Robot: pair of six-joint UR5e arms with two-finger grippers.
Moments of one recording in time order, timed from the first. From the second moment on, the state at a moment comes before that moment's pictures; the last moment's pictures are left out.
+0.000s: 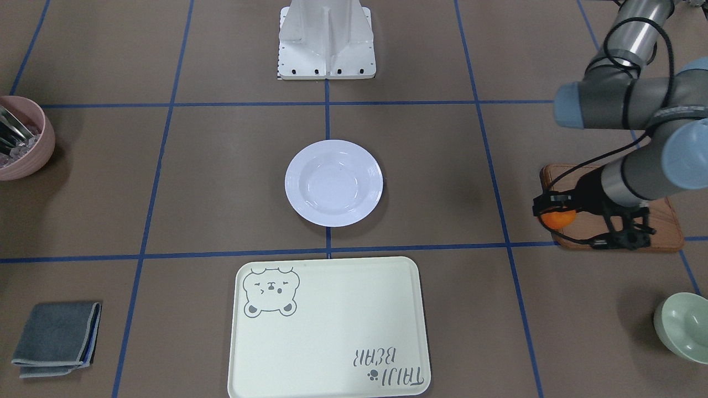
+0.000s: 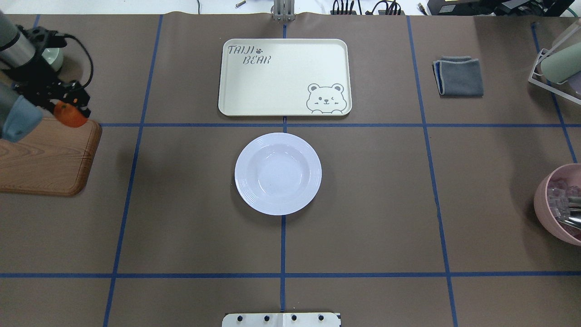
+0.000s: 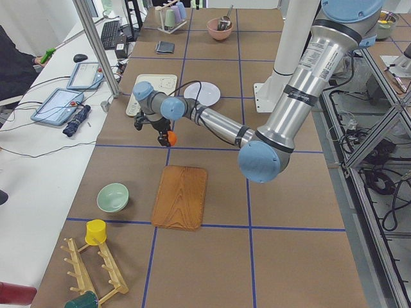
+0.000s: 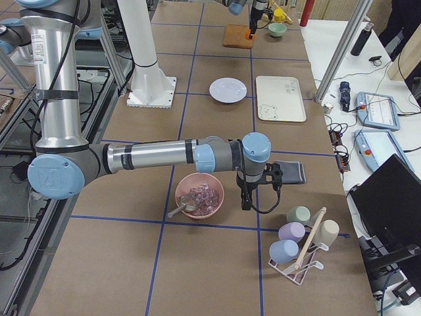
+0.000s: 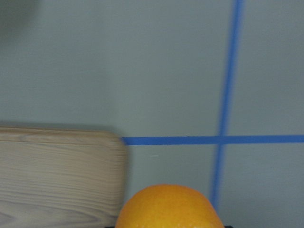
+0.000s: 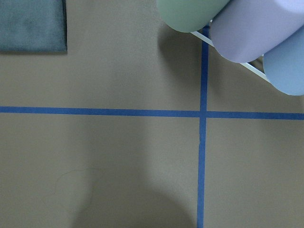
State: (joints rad) left arm -1.03 -2.10 -1.53 -1.45 -2.39 -0.70; right arm 1.49 -1.55 1.67 -1.58 2.38 0.13
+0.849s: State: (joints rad) left arm -0.61 -2.47 -1.34 -1.63 -2.21 -1.39; right arm 1.48 -1.55 1.68 -1.58 2.39 0.13
